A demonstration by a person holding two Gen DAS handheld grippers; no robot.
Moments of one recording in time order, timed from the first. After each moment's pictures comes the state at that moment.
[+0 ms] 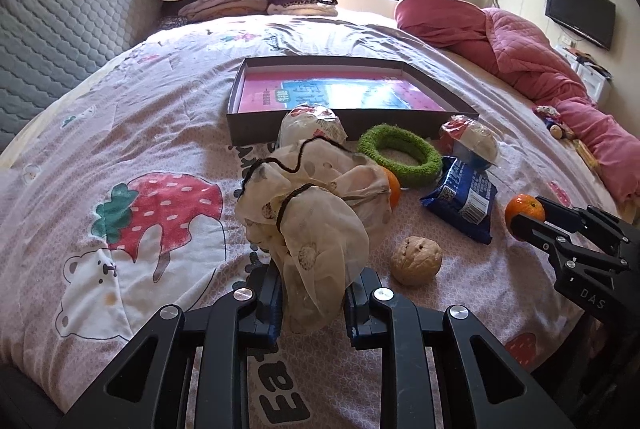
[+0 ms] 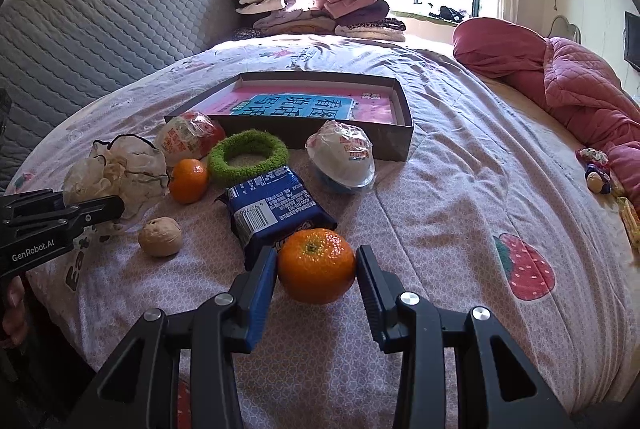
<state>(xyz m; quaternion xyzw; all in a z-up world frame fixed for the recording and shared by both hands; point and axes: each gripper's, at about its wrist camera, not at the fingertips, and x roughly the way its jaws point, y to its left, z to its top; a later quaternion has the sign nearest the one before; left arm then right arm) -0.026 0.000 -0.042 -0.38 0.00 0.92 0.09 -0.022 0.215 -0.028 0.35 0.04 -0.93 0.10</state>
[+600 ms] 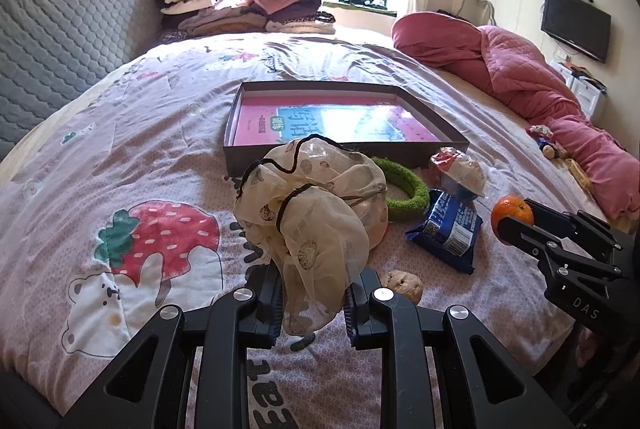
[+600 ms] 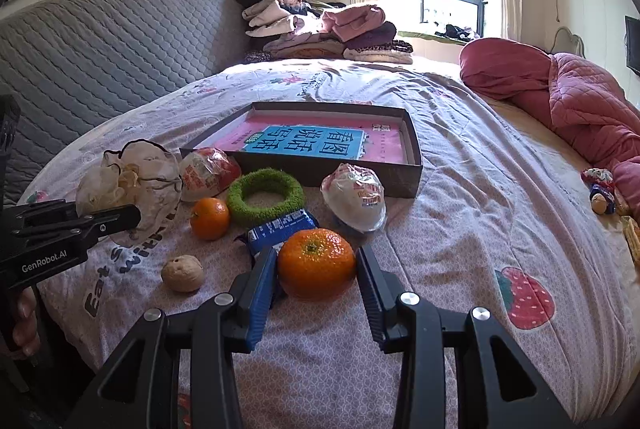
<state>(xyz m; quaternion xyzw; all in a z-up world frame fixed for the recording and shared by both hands) -0.030 0.002 -0.021 -0.35 -0.02 0.93 0.09 -0.027 0.209 -0.007 0.31 0.03 -0.94 0.12</state>
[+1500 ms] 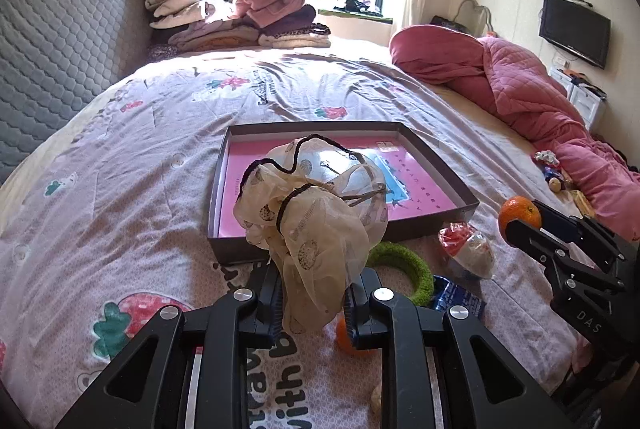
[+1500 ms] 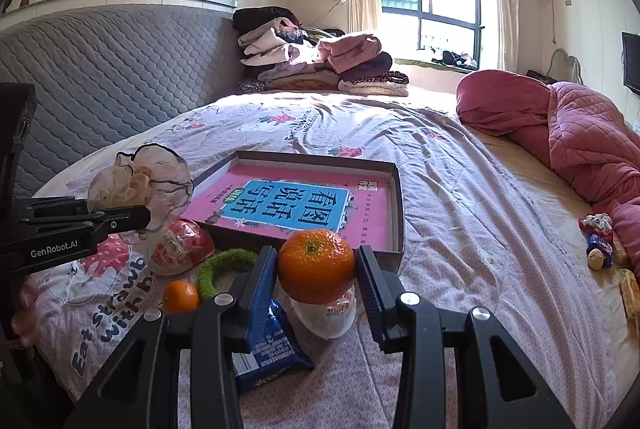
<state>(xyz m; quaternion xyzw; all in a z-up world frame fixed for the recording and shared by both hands) -0.106 0.015 0.018 -0.34 -0.01 0.93 0.10 -0.080 0.221 0.028 0.27 0.03 -0.96 0.12</state>
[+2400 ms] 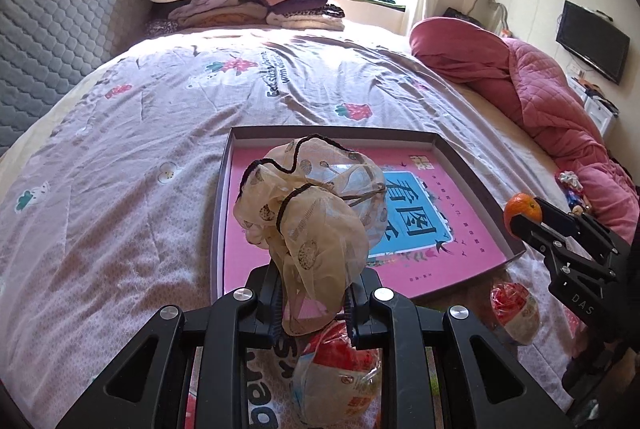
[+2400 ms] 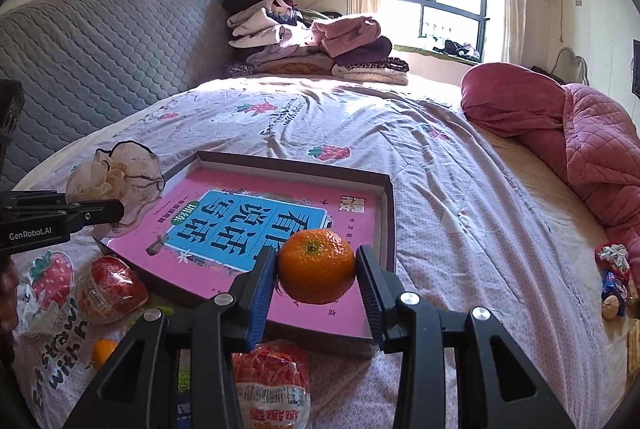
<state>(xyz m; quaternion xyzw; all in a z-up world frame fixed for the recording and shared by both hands) -0.204 -0.003 0.002 -0.38 -0.04 0.92 0.10 -0.184 0.226 0.013 0.31 0.05 -0.94 0.11</state>
